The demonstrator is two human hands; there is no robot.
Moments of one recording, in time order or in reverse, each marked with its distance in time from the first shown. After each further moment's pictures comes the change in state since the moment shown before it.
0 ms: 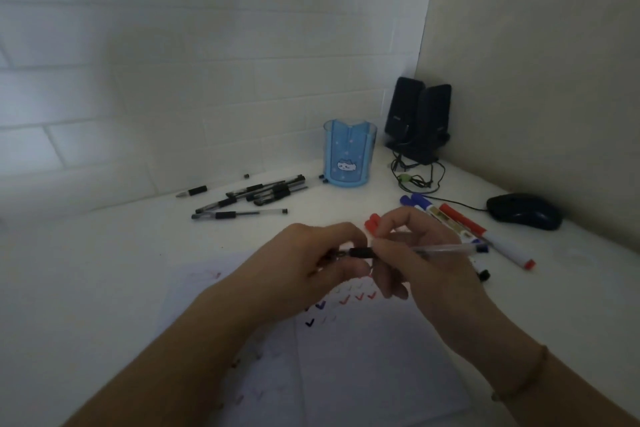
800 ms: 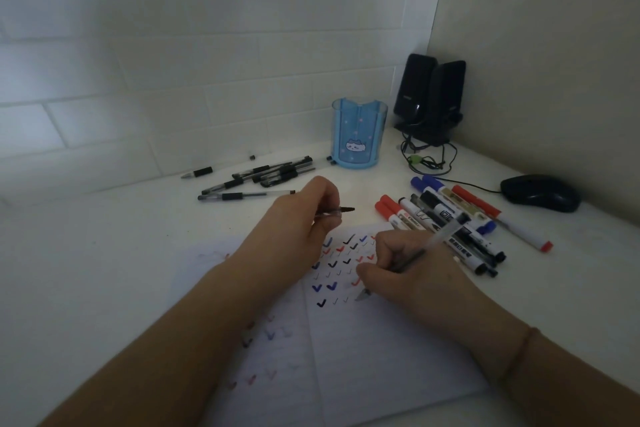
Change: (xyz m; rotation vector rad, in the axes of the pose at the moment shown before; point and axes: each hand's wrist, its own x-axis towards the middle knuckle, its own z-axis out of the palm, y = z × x) left_hand 0.000 -0.023 0.008 0.067 0.212 -0.276; right_hand -0.001 0.031 0.013 -0.469 -0.063 -0.027
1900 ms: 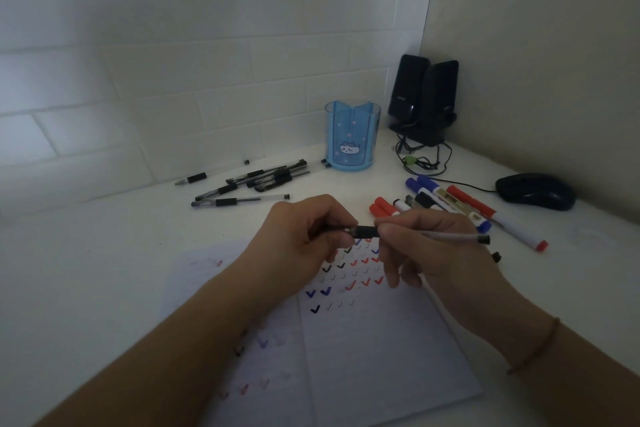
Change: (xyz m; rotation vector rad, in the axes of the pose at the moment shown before) left_hand -0.004 0.014 -0.001 -0.289 -0.030 0.048; right_hand 0.006 -0.006 -0.027 0.495 0.045 0.162
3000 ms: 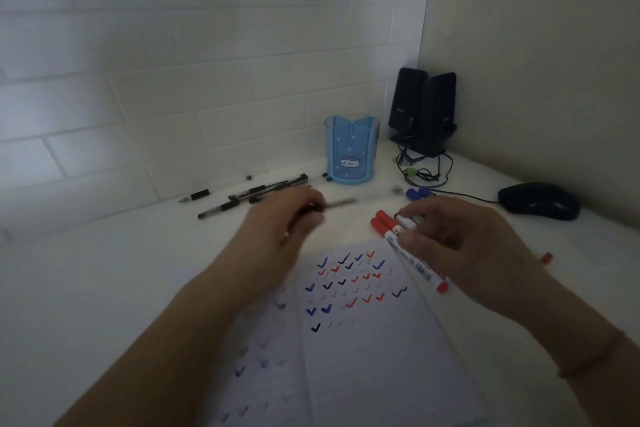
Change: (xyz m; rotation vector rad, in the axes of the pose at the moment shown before) left_hand 0.014 -0.014 -0.022 0.325 0.098 0.127; right_hand 0.003 -0.014 -0.032 -0.664 0.093 -0.190
